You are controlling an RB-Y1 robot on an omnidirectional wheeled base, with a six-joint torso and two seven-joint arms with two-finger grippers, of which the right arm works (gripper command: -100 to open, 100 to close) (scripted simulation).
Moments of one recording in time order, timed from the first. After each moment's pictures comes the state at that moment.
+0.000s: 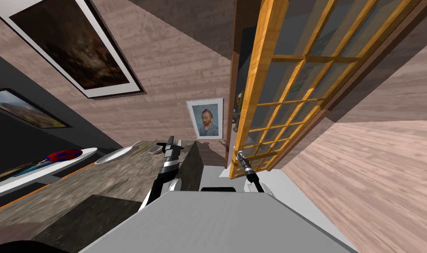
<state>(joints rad) -0.05 -0.12 -0.19 -0.70 0.24 -0.86 0.67</state>
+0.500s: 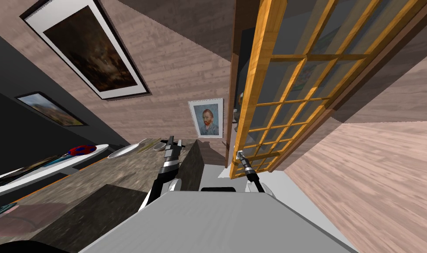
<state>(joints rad) -0.06 -0.13 -0.17 -0.68 0.18 -0.86 0.55</state>
